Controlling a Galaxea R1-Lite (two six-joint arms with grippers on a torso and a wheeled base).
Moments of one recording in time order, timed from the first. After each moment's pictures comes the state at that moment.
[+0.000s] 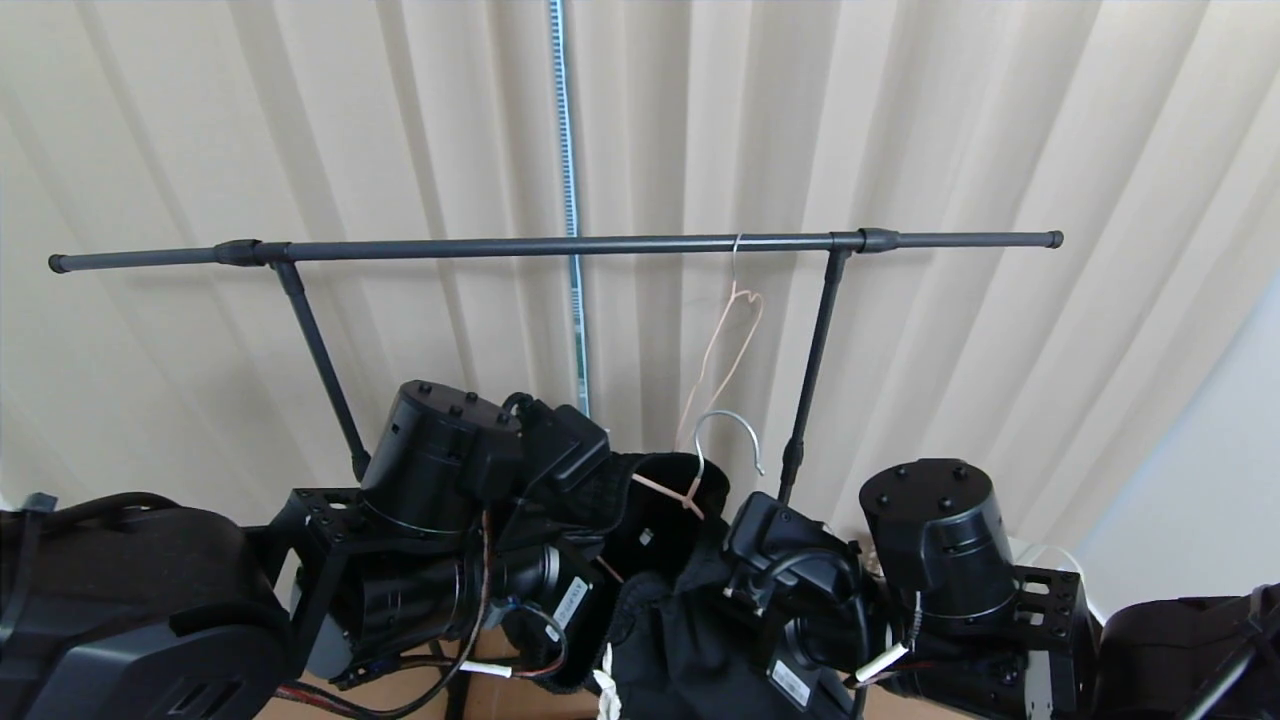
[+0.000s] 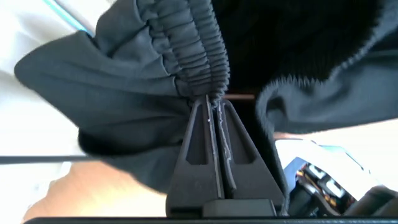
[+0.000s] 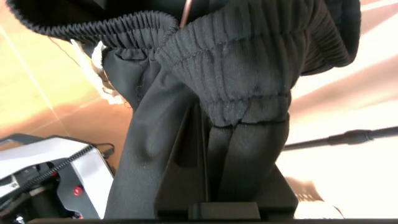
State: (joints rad) left arm -0.73 1.70 -0.79 -0.28 0.06 0.15; right arm 0.81 1.81 -0.62 -0.64 -0.01 -0.31
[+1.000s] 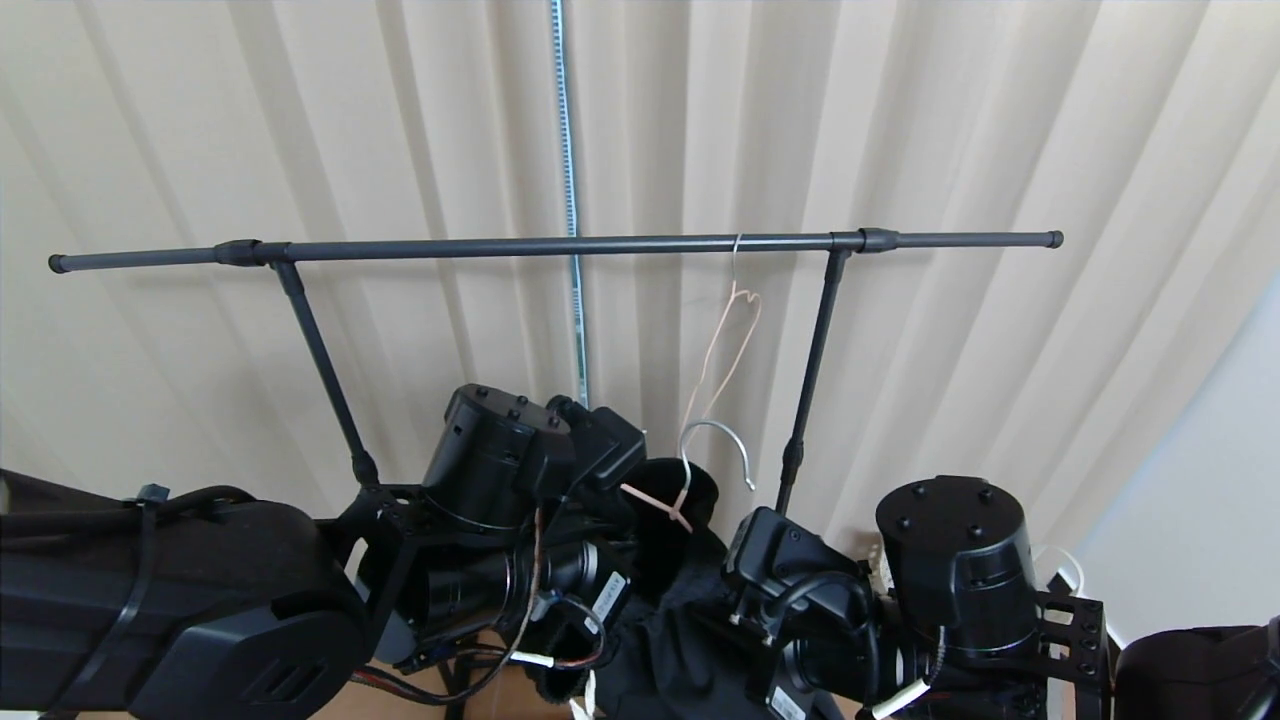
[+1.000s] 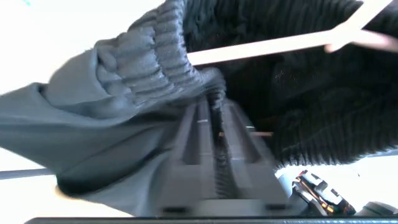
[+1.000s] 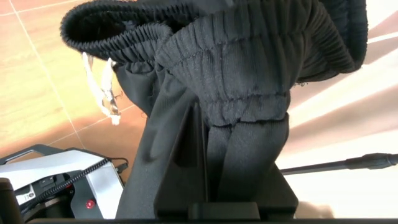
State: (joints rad) left arm -0.76 1.79 -0.85 -0.30 0.07 0.13; right arm 0.85 1.79 -0.57 -0.74 0.03 -0.28
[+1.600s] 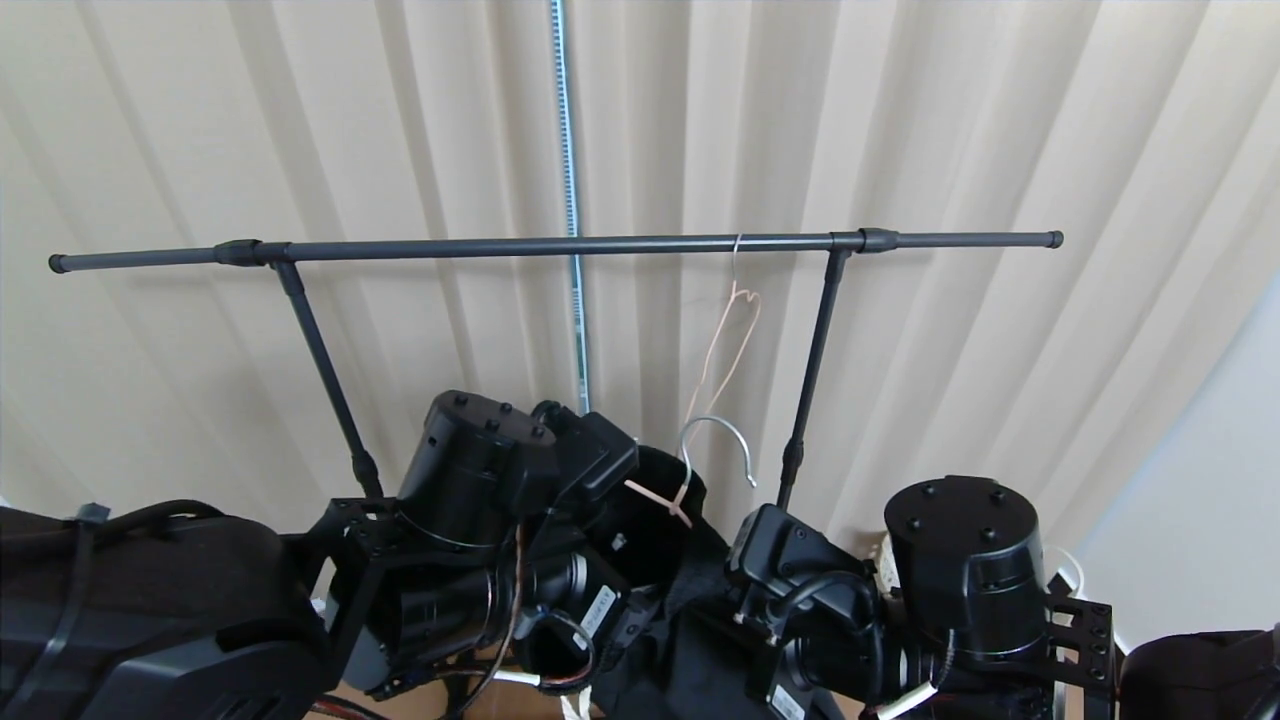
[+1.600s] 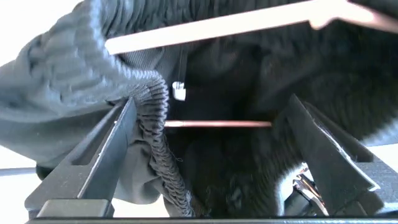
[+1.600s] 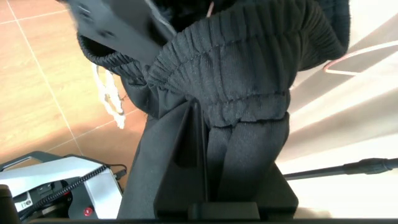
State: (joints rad) left arm -0.77 1.73 -0.80 -0.30 0.09 0.13; right arm 0.85 1.79 -0.55 -0.77 0.02 -0.28
